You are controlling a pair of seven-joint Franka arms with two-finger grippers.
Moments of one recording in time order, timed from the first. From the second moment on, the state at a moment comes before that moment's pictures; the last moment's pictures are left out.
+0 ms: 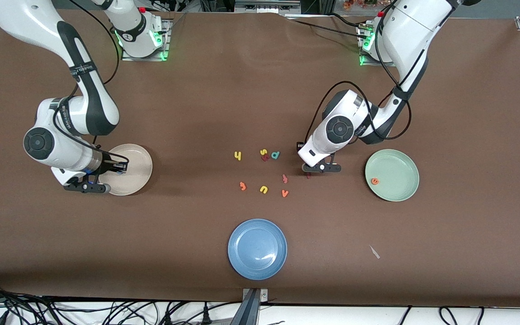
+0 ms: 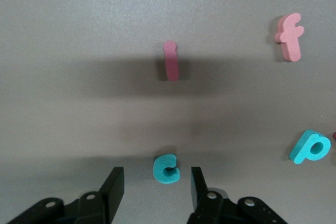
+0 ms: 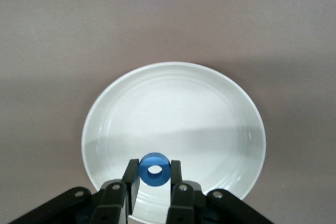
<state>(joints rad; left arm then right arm) -0.23 0.60 -0.33 -1.89 0.03 2.31 -0.55 0.03 0.43 0.04 -1.91 0.00 2.22 0.15</state>
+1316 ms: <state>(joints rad) -0.13 0.54 -0.32 -1.82 0.04 2.13 -0.38 0.02 0.42 0.11 -1.93 0.00 2.24 0.25</state>
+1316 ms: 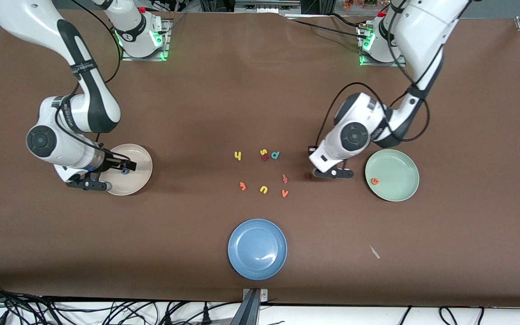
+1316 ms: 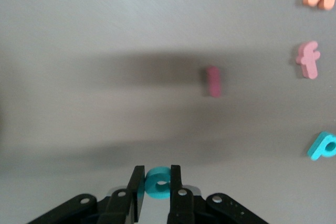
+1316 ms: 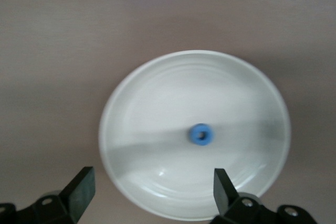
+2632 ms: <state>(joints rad) 0.14 0.55 -0.32 -1.80 0.24 2.07 0.09 0.55 0.64 0.14 -1.77 -0.06 2.45 0.83</state>
